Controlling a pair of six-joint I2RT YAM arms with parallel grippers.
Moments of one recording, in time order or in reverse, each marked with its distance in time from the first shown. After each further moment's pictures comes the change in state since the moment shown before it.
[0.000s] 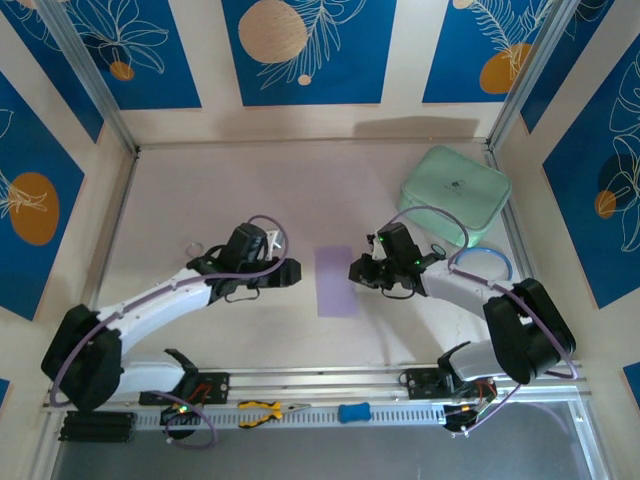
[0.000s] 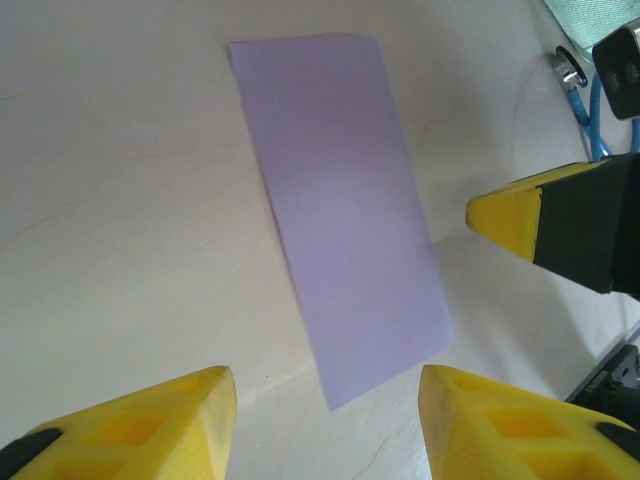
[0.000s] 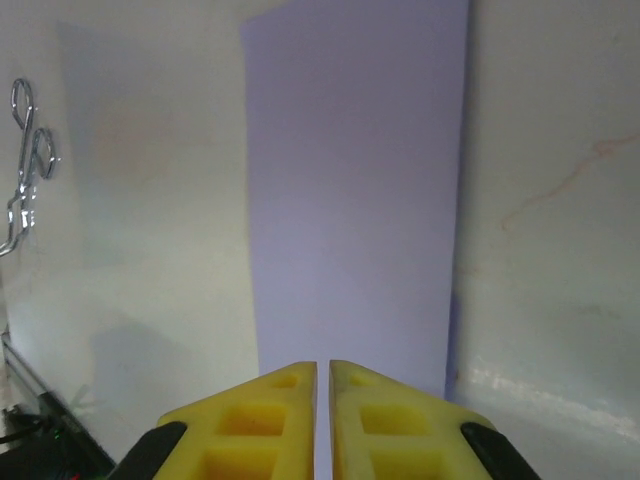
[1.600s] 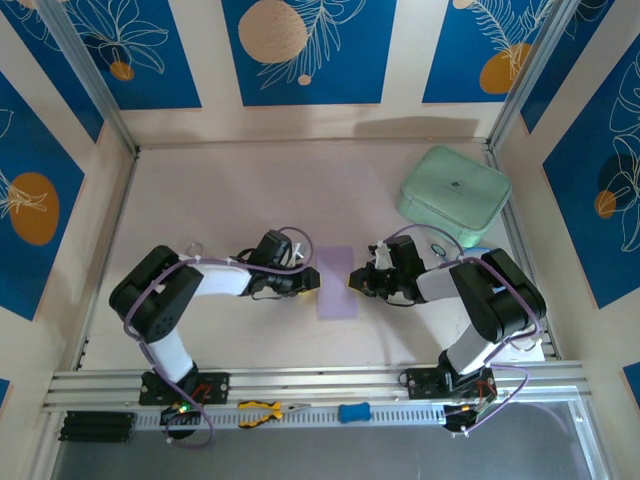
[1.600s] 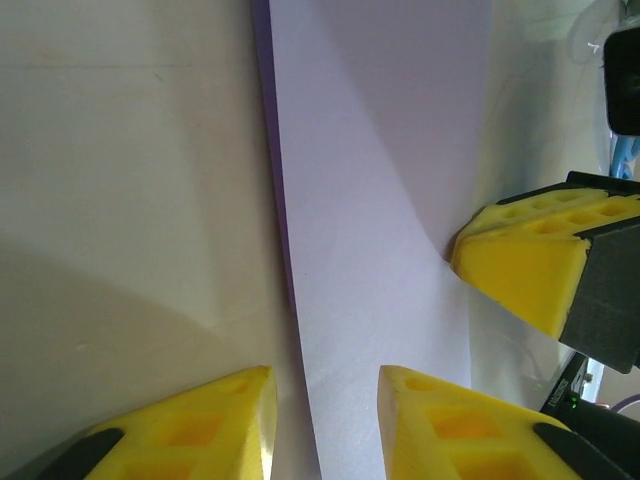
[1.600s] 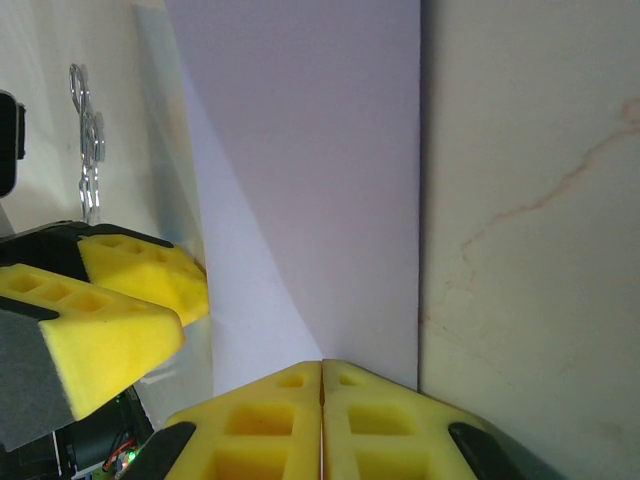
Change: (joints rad) left arm -0.020 0.446 -0.004 0.393 0.218 -0.181; right arm -0.087 0.249 -0.160 0.466 -0.239 0.050
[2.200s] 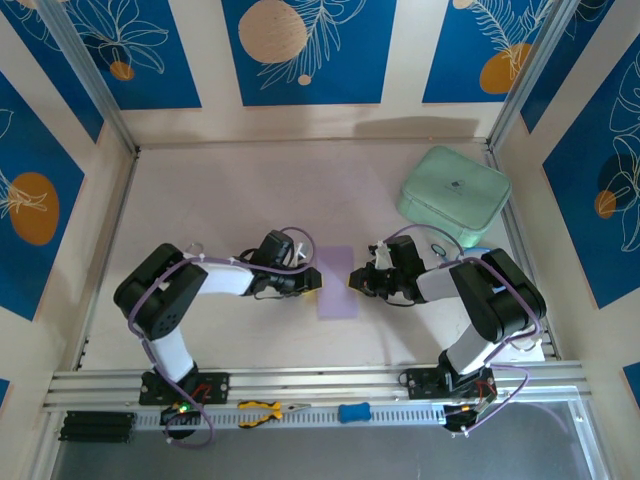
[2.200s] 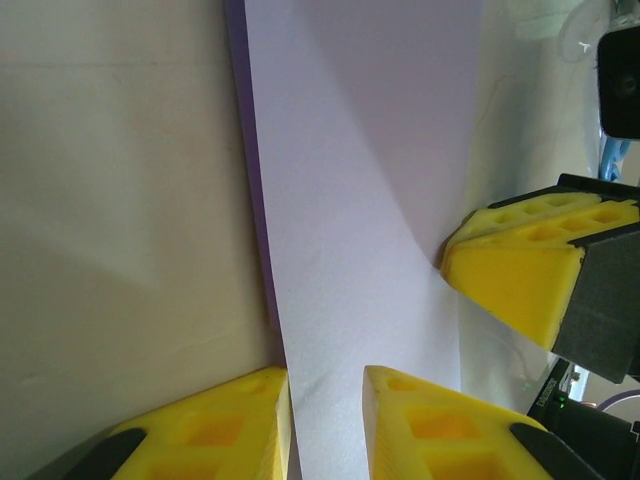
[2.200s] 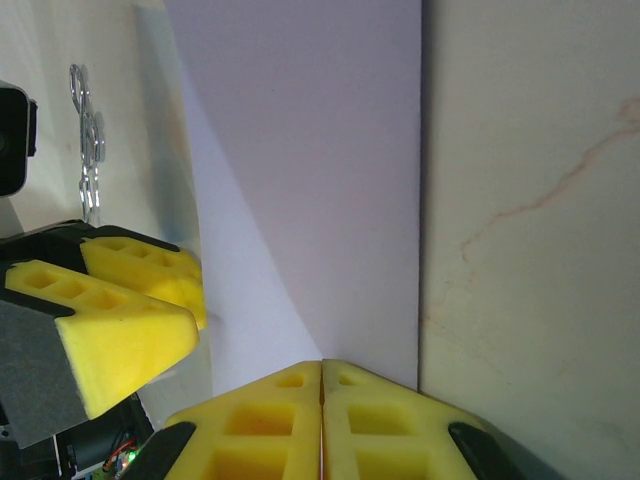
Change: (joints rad) left arm -0.007 0.025 0.006 0.036 0.016 -0.023; right arm 0.000 0.000 0.000 0.000 0.000 0.000
